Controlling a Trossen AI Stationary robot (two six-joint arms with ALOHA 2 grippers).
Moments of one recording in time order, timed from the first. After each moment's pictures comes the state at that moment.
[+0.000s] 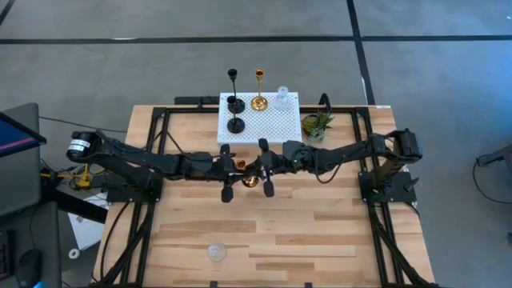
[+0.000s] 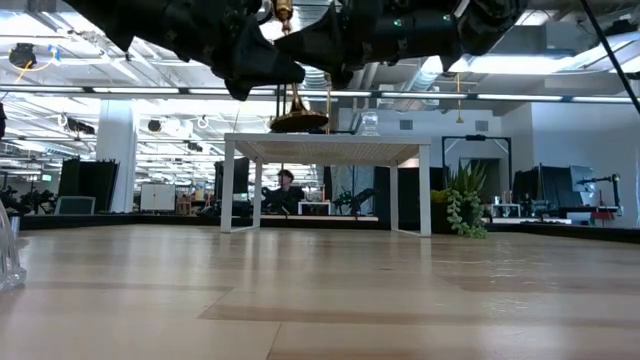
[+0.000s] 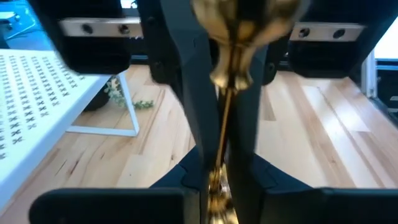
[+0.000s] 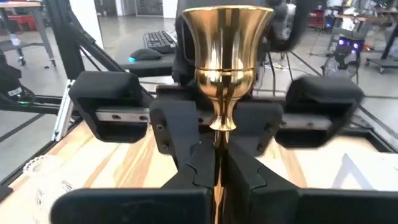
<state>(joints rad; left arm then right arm) -0.11 1.15 0.64 0.38 -0.16 0.00 -0.01 1.70 0.97 0.60 -0.12 -0.03</state>
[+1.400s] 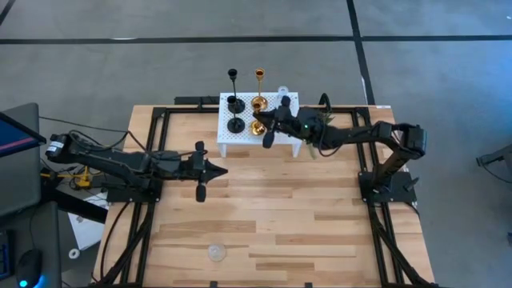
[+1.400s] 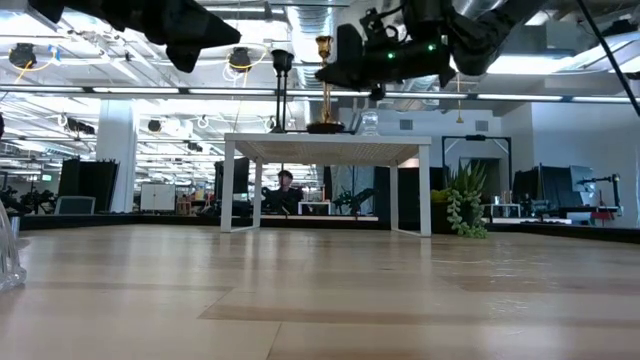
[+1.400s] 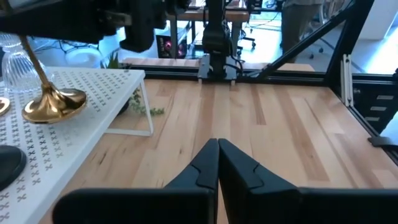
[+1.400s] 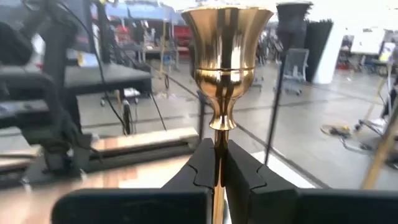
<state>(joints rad) -0.19 0.72 0.52 0.14 -0.27 -0.01 -0.31 1.64 0.94 0.73 0.08 -0.04</state>
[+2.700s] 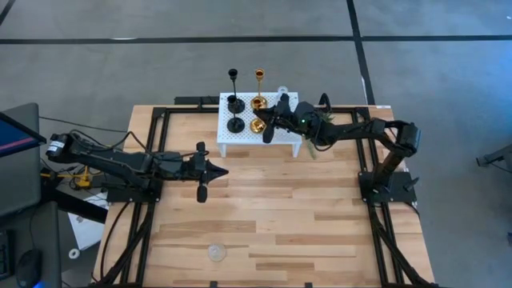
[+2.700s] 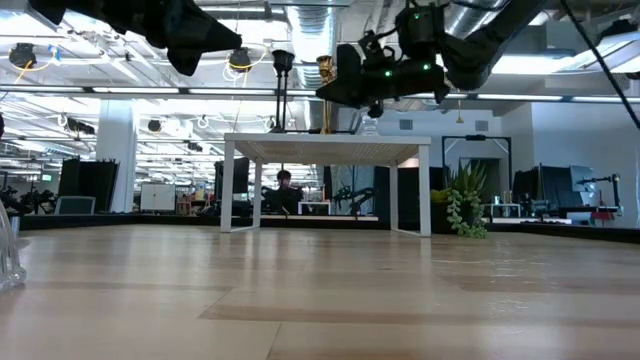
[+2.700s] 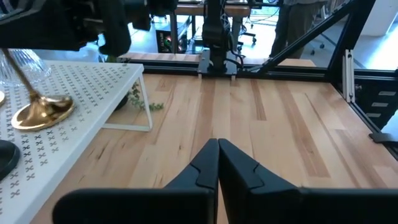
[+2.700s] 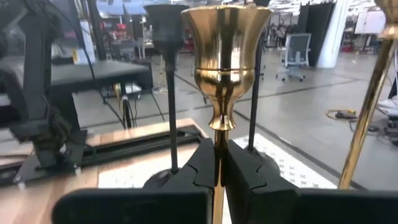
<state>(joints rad) -0.19 0.74 0.52 0.14 -0.27 -0.02 -0.39 1.70 0.94 0.75 0.00 0.03</state>
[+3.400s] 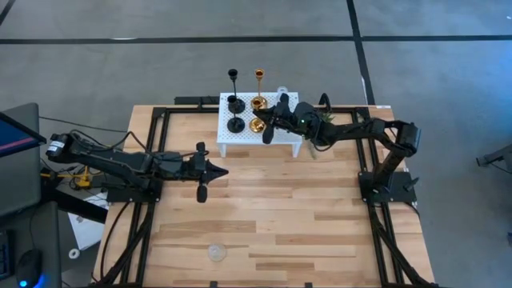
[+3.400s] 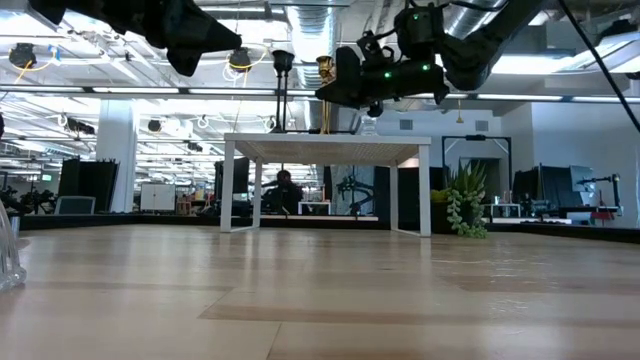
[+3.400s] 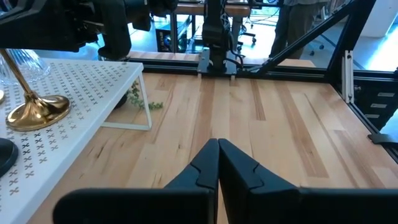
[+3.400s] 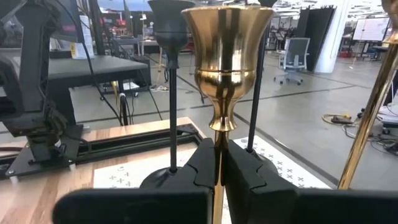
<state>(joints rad) -0.19 0.74 0.52 0.14 -0.27 -0.03 -0.39 1.71 0.94 0.75 0.01 -0.01</state>
